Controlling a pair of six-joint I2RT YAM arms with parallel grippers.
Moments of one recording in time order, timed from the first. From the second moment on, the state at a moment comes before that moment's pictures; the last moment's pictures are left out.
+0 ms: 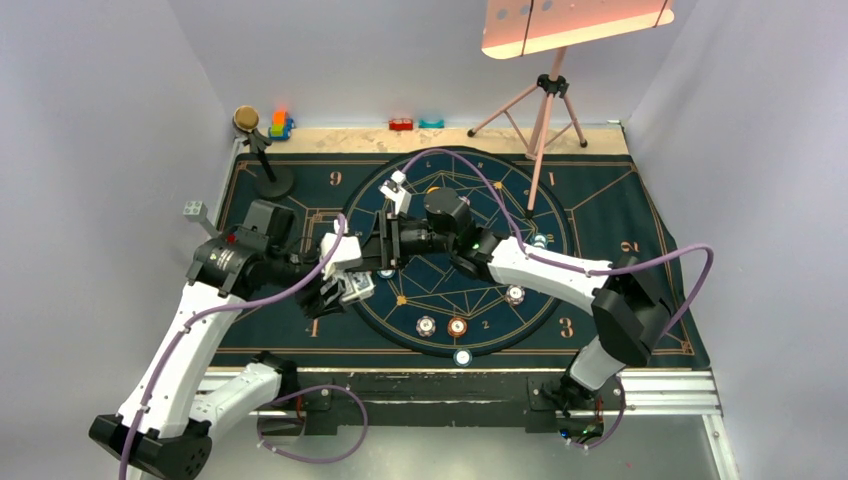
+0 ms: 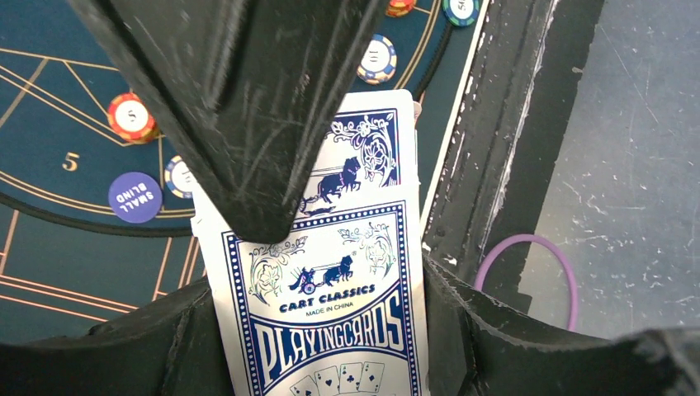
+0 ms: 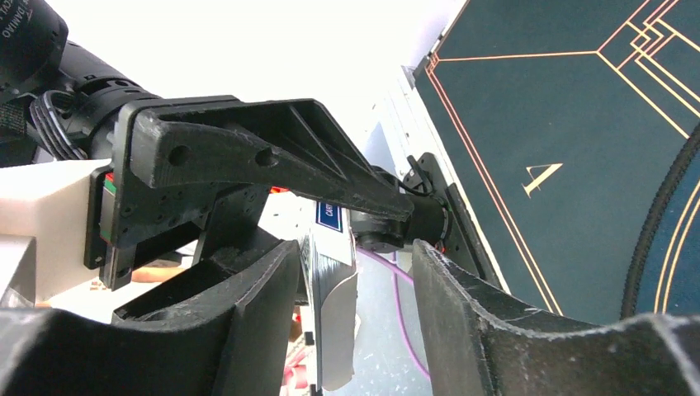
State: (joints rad) left arm -0.33 0.93 1.14 -1.24 0.65 0.73; right arm 0.90 1.60 1.12 0.28 -0.62 1.01
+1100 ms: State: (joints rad) left arm -0.31 1.04 1.18 -1.25 0.67 0.64; right arm 0.73 1.31 1.08 -0.13 -0.48 0.77
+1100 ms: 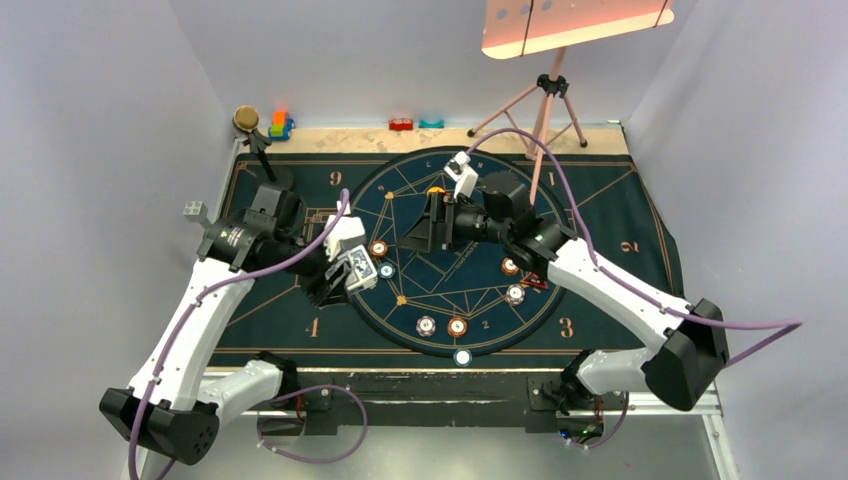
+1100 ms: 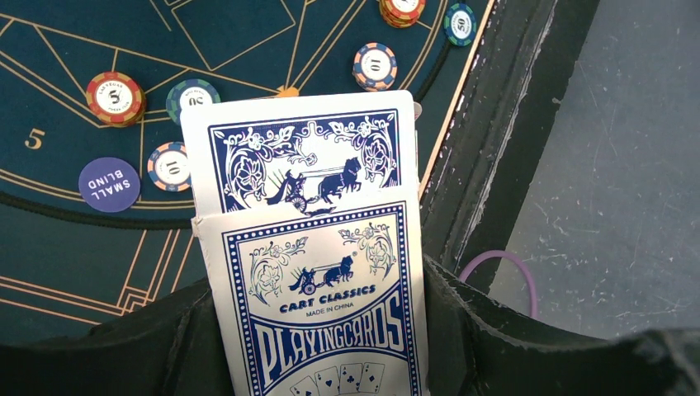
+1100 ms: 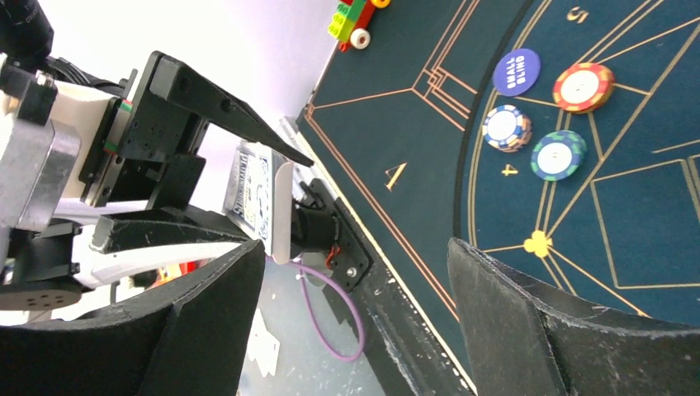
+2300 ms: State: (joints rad) left arm -0.29 1.10 1.16 -1.23 0.67 0.59; right arm 0.83 1.42 1.17 -0.28 -0.38 0.67
